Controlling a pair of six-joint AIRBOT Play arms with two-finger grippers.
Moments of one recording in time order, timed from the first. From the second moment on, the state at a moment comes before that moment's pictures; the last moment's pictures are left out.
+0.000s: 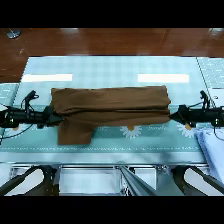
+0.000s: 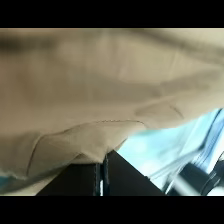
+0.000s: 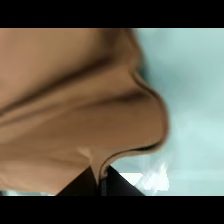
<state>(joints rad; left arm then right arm) 0.38 -1.15 0.63 0.70 -1.28 -1.18 -0.42 -1.16 0.67 -0.83 1.14 1.29</state>
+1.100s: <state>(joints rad) 0.28 -1.74 1.28 0.69 -1.22 -1.30 -0.28 -1.70 1.24 -0.71 1.05 1.34</state>
